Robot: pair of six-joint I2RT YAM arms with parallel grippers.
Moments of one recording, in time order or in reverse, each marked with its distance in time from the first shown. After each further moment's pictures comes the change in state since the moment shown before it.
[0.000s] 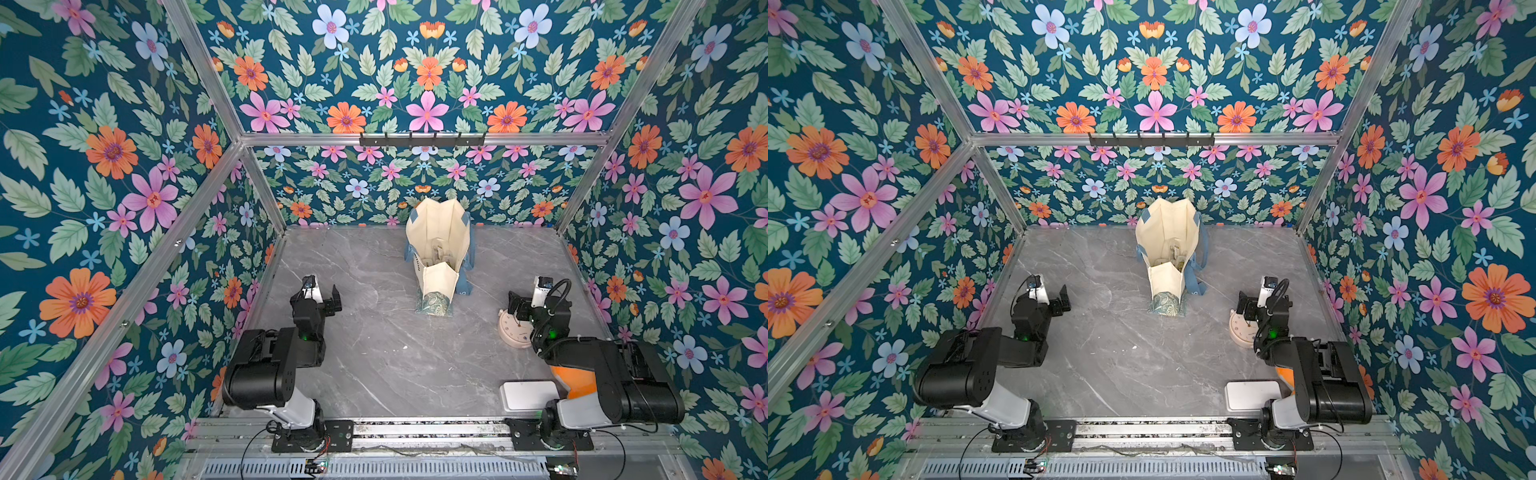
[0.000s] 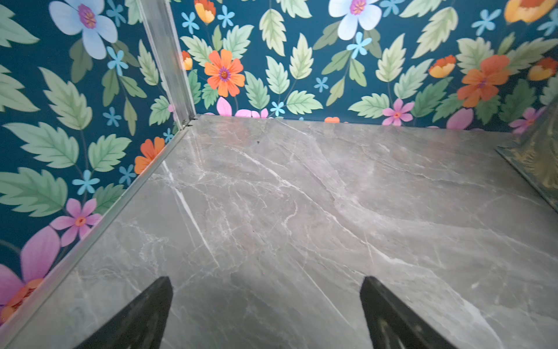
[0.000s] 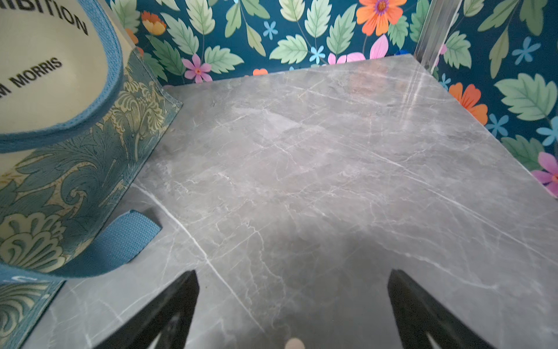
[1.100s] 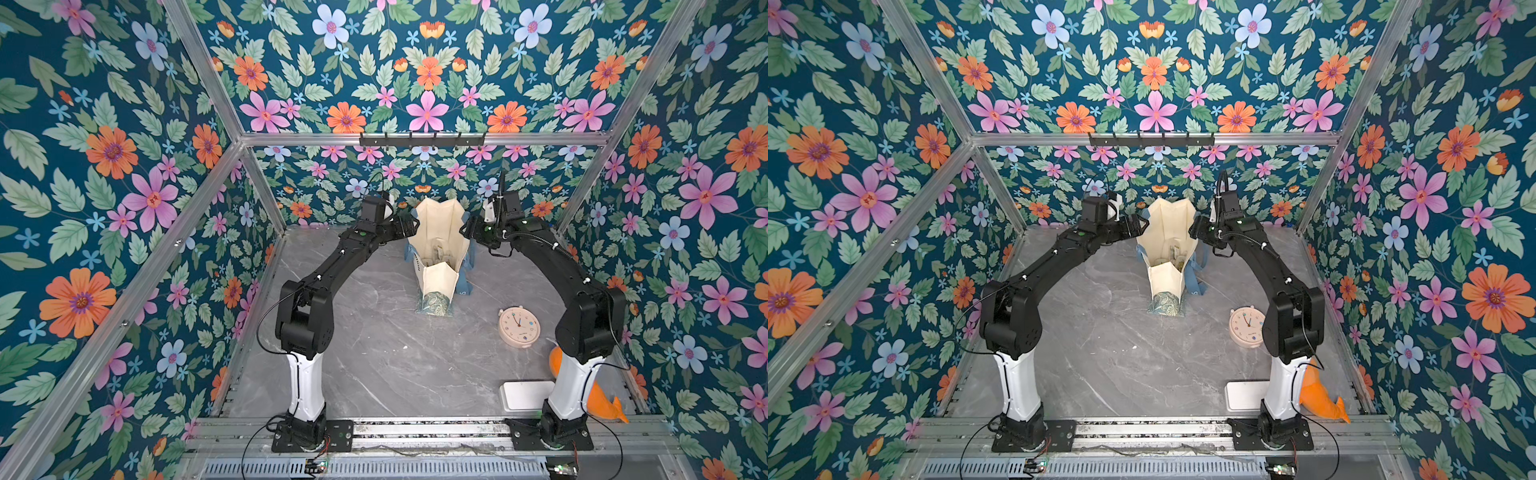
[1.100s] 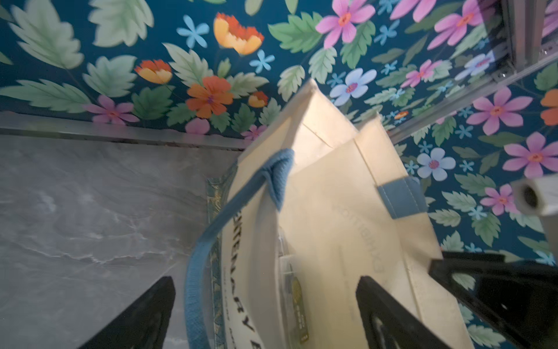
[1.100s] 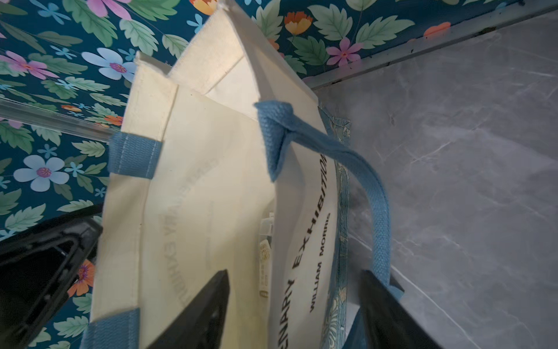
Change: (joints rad) left arm -0.391 0.506 1.380 -1.154 0.476 -0.493; right arm 0.299 0.558 1.512 -1.353 -0.187 0.430
